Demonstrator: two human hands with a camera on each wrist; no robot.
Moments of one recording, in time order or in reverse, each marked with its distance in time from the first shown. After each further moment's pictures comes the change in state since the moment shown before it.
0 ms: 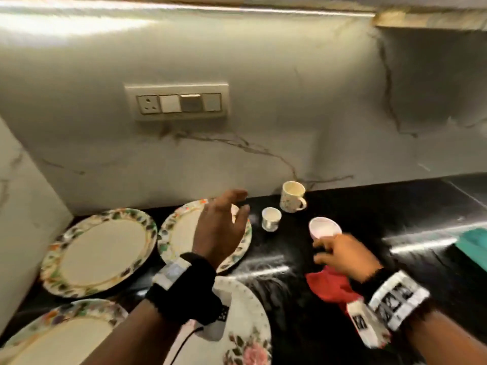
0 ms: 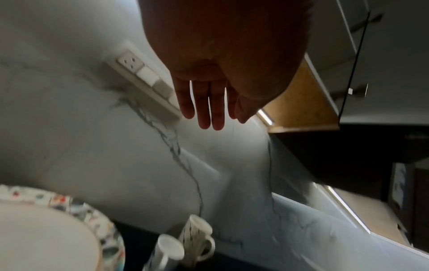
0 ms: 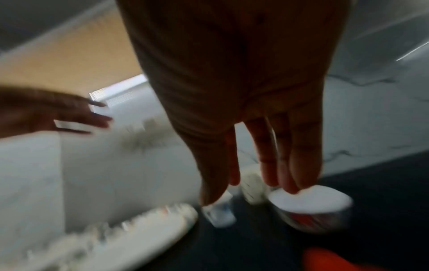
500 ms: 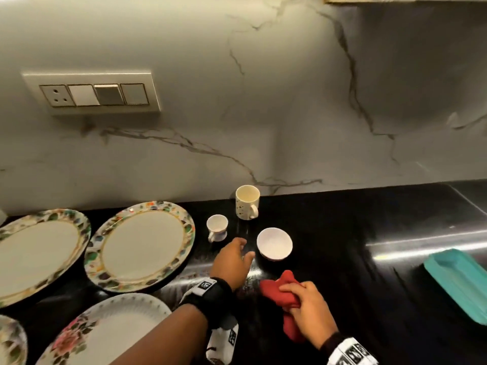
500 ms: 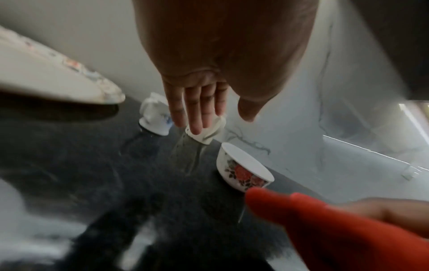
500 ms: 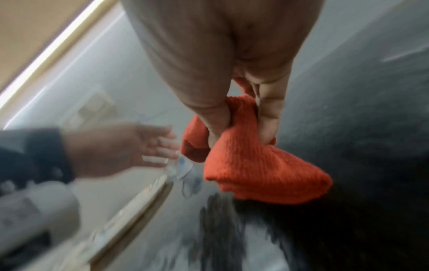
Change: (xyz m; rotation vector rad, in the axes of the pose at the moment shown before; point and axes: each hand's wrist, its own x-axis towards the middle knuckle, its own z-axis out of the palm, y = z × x) left_hand -0.002 0.006 0.264 0.052 -0.397 -0.515; right_hand 0.027 0.157 0.083 0.386 0.028 -0.022
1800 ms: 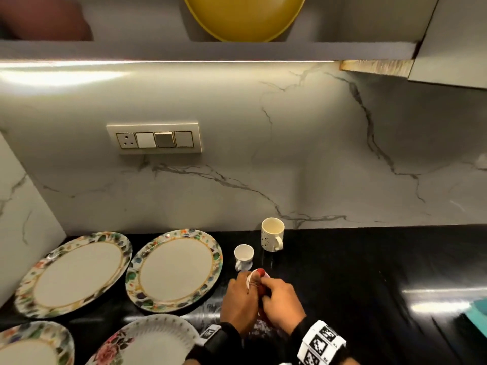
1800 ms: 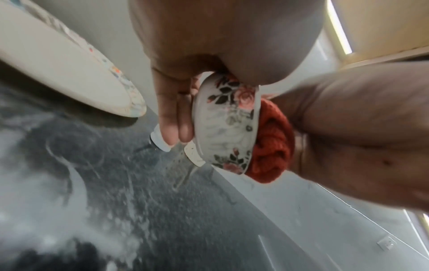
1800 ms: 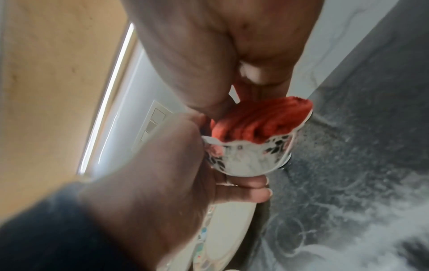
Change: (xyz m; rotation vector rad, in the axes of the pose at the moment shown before) left_hand -0.054 -0.010 -0.036 -0.182 0.221 0.005; right_hand 0.012 -0.151 -0.006 0.051 -0.093 -0.236
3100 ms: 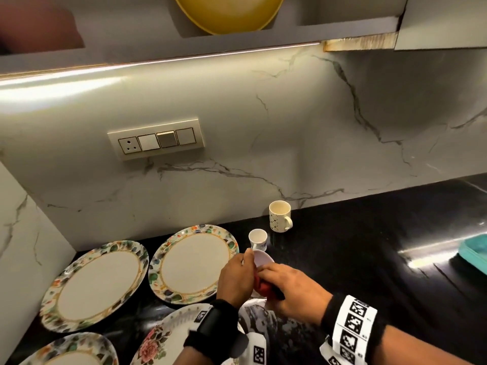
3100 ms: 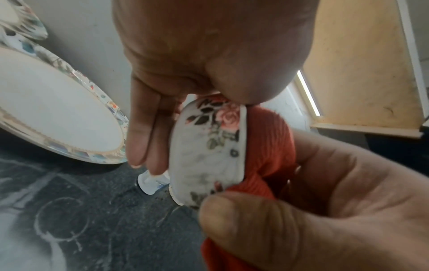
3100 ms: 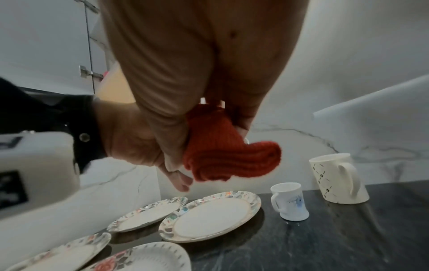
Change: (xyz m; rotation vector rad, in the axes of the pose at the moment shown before) left_hand -0.007 -0.003 -0.090 0.056 -0.077 0.000; right_hand -0.034 -0.024 0.028 -0.257 -0.028 -0.433
